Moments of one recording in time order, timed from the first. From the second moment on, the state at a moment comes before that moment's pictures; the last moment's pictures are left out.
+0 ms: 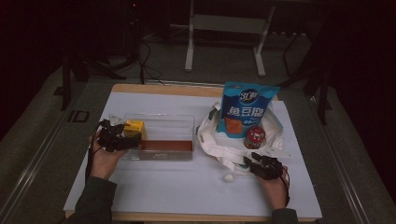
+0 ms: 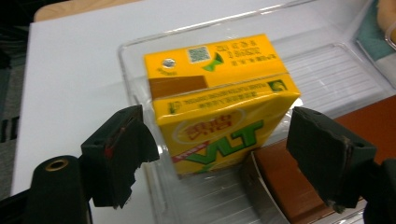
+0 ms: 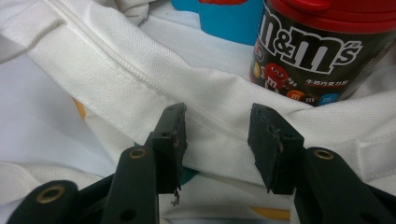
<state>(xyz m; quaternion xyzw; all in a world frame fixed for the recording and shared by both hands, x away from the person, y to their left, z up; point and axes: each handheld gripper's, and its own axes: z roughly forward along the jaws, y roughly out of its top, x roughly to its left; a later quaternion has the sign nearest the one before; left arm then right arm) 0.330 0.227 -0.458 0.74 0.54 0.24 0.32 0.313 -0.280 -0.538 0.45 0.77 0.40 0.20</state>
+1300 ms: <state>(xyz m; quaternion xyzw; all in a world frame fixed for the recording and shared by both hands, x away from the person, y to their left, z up) 0.311 0.205 -0.418 0.76 0.45 0.25 0.40 0.314 -0.279 -0.537 0.45 0.77 0.40 0.20</state>
